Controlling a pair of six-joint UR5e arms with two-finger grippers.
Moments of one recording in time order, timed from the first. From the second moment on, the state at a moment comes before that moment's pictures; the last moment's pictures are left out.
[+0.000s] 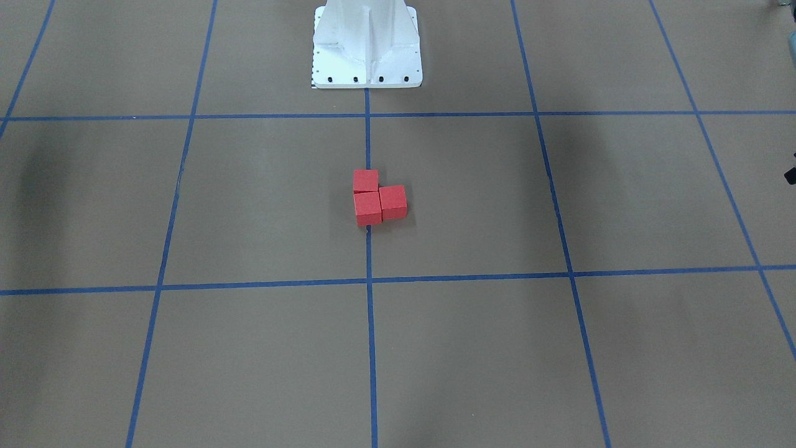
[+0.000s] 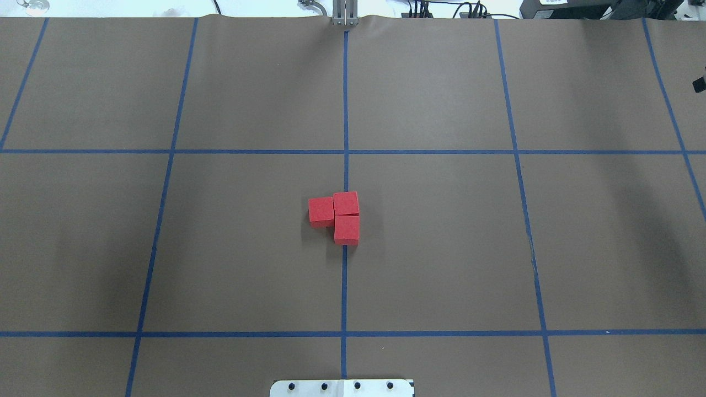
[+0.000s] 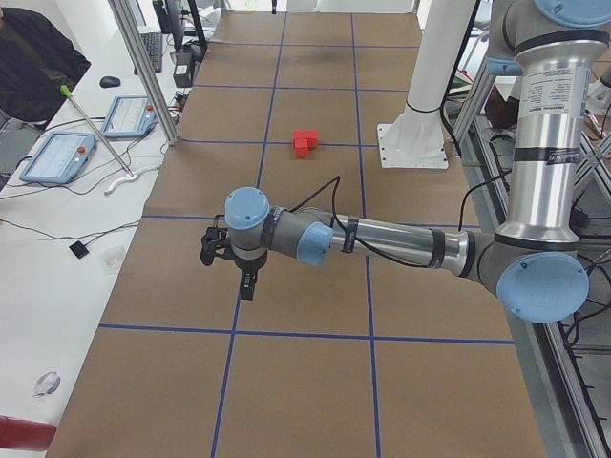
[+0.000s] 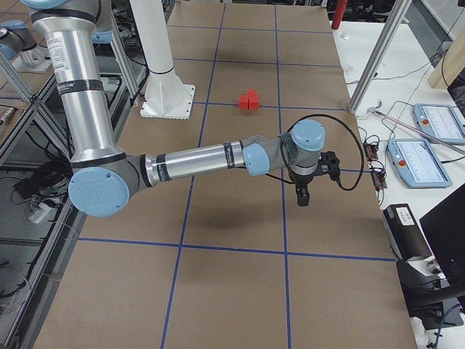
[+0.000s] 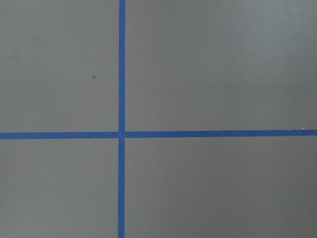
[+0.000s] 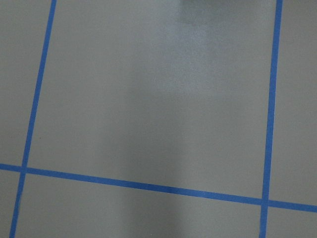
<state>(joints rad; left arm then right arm) -1.46 -1.58 -1.71 -1.75 -2.39 -0.26 1.45 -1.38 1.60 -1.46 2.38 0.22</state>
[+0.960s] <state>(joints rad) -1.46 -1.58 -1.76 -1.75 -2.39 -0.26 1.44 -1.44 1.68 -1.49 2.37 0.23</state>
